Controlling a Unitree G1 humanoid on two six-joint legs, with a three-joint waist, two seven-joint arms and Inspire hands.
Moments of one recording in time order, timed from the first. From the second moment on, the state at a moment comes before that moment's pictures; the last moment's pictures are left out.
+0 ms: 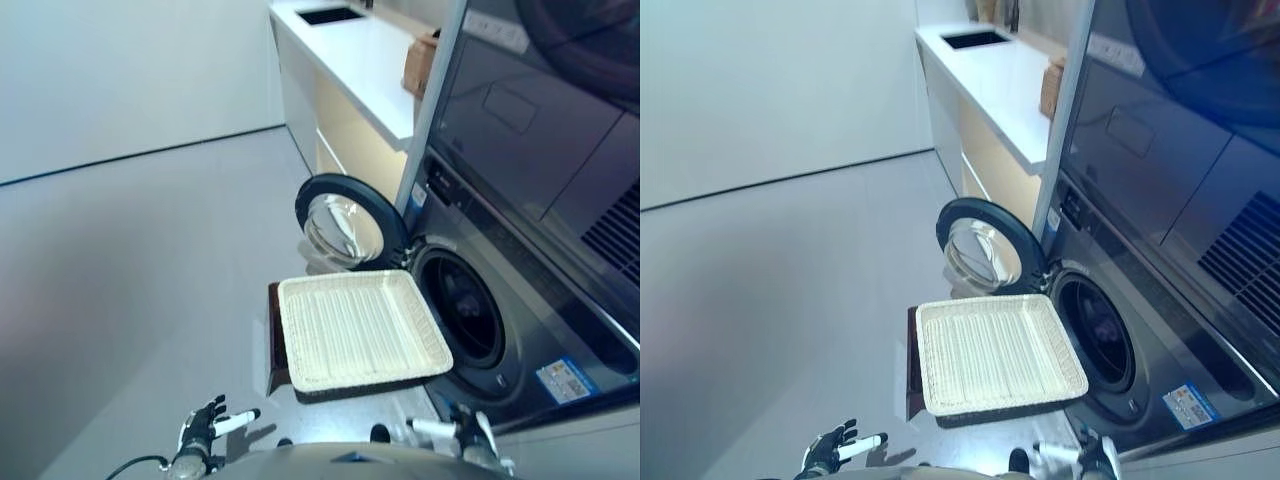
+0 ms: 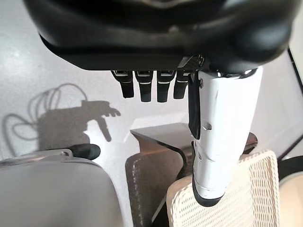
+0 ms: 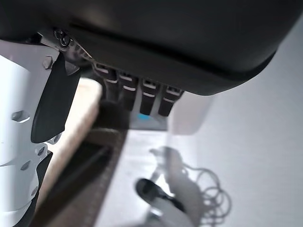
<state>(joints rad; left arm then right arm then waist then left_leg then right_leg) 0.08 0.18 -0.15 1.31 -0.17 -0.28 0.07 0.09 -0.25 0.12 1.35 0.01 -0.16 -0.26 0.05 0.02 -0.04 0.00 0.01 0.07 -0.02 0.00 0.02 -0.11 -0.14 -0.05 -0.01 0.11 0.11</state>
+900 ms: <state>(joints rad) 0.11 0.19 -0.17 1.35 -0.05 -0.20 0.04 0.13 -0.23 0.11 1.37 -0.03 -0.15 -0.26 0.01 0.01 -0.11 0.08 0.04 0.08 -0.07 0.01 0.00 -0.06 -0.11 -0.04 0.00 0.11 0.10</state>
